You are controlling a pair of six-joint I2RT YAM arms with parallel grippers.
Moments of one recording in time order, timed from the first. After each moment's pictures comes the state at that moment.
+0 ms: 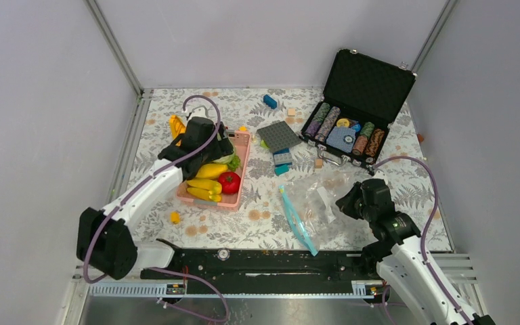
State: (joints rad) left arm -0.44 1.27 1.00 -0.44 -0.20 -0.61; right arm 0.34 0.54 0.41 -0.61 0.01 0.74
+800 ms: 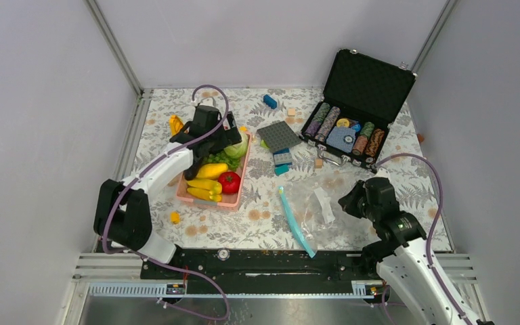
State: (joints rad) left arm -0.39 1.51 1.11 -0.29 -0.10 -0.58; right arm 0.34 0.51 0.46 -0.69 0.02 0.70
